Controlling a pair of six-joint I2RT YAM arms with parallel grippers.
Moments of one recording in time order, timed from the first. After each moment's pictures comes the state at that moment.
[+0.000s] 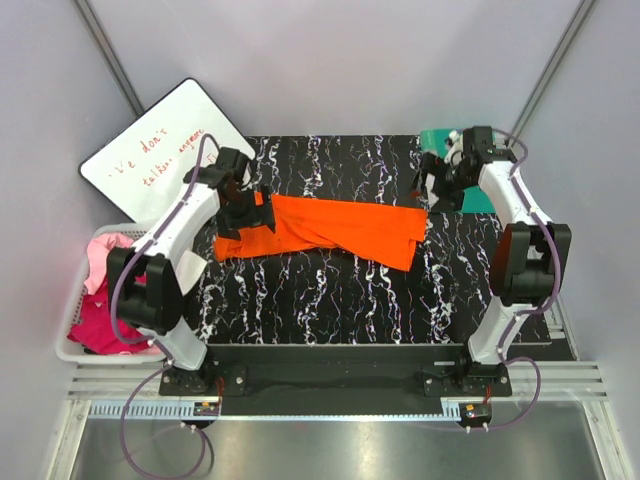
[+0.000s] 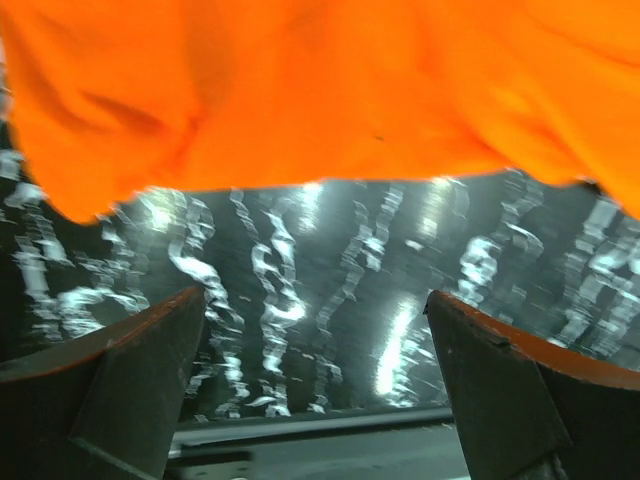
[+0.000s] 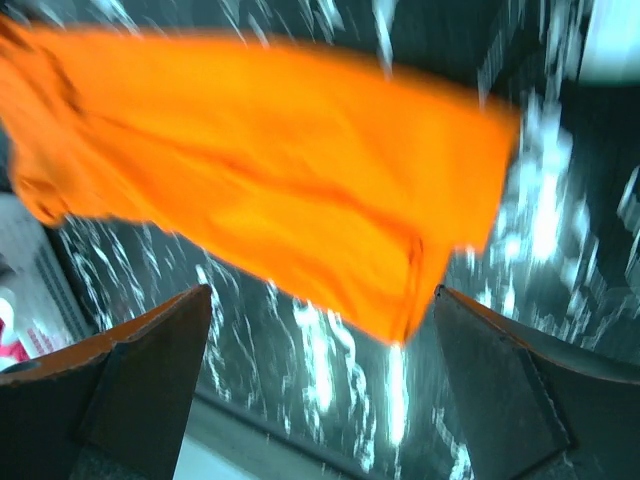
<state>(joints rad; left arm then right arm) -0.25 1.68 1.44 -0.98 0.08 -0.43 -0.01 1.84 1.54 -0.82 -0.47 0.29</state>
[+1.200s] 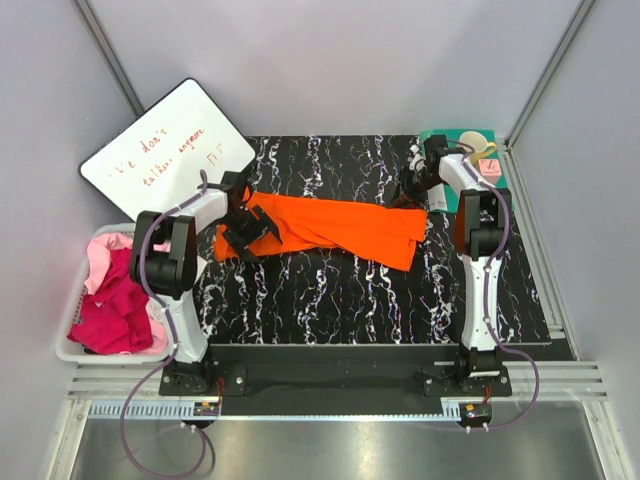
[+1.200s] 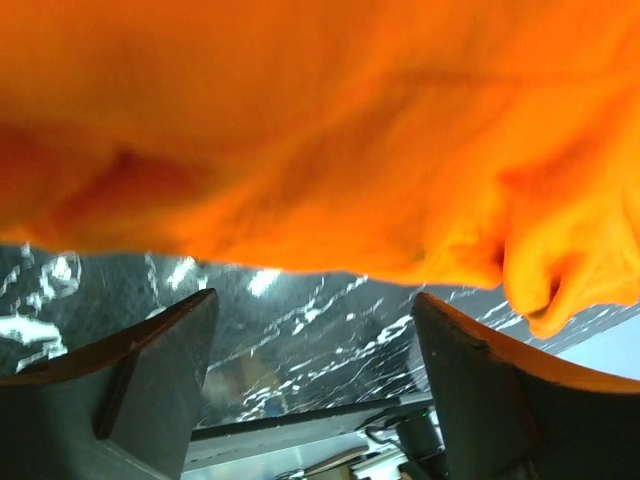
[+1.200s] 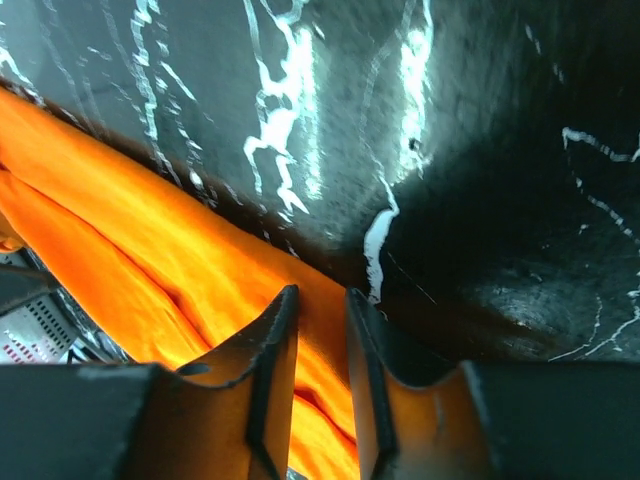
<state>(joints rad) -0.16 1.91 1.29 -0.79 0.32 -0.85 0.06 2.45 2.06 -0.86 -0.57 0.24</state>
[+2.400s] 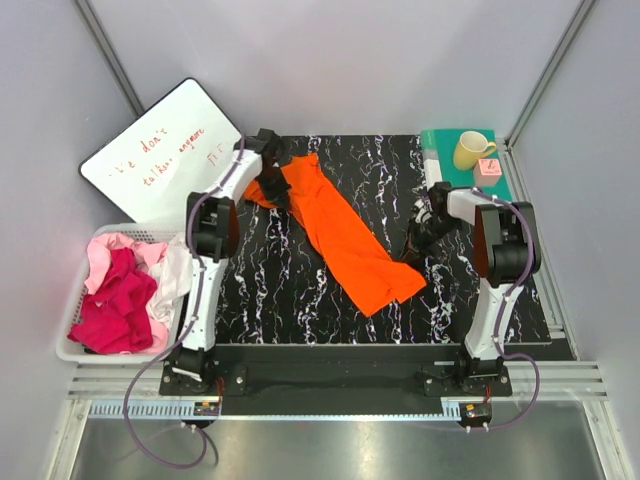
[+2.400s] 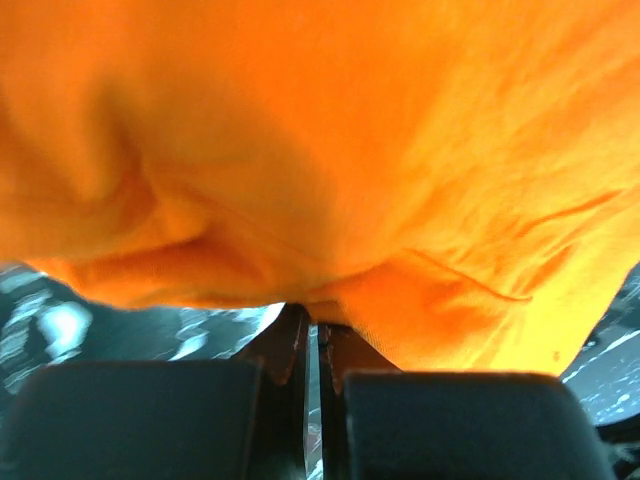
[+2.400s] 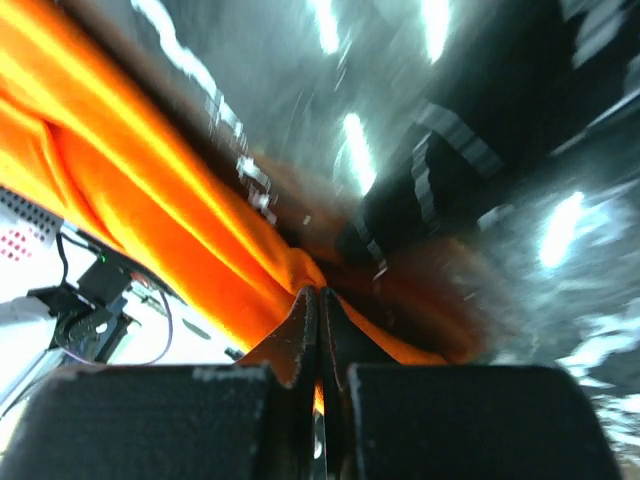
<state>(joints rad) -0.22 2.51 2.25 -1.09 0.19 -0.68 0.07 2.05 1.31 -0.86 -0.58 0.27</state>
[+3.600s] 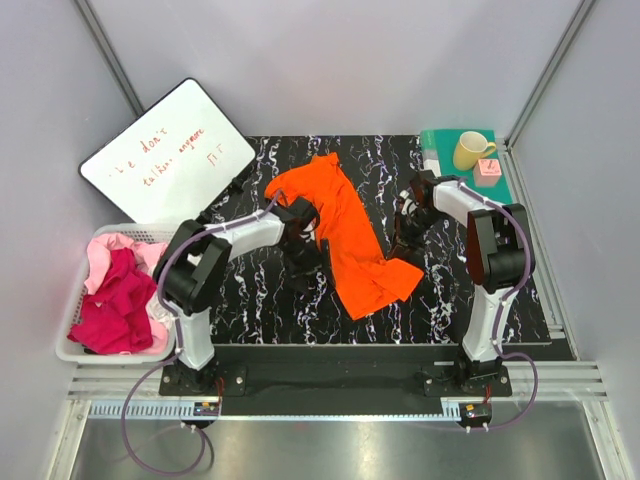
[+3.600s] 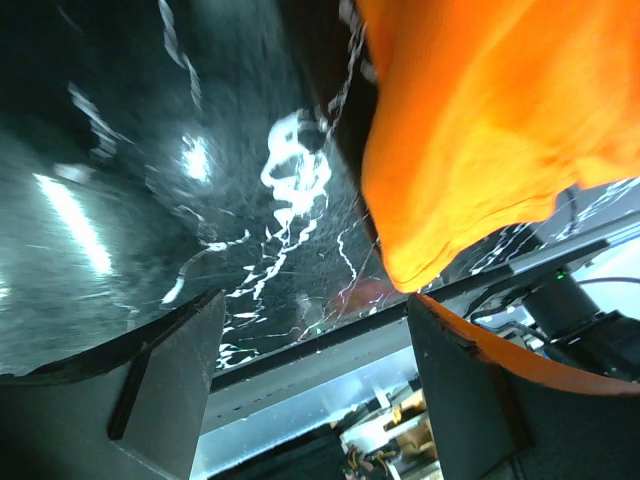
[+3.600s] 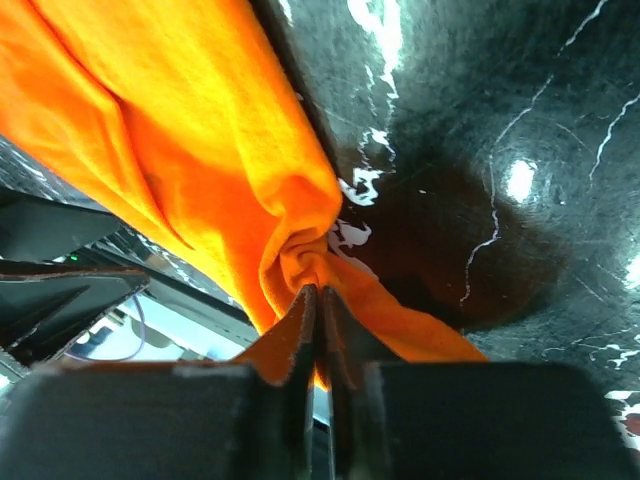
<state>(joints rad) -0.58 1.89 1.24 -0.75 0.45 -0.76 0.19 2.00 1.40 -0.94 -0.50 0.30</state>
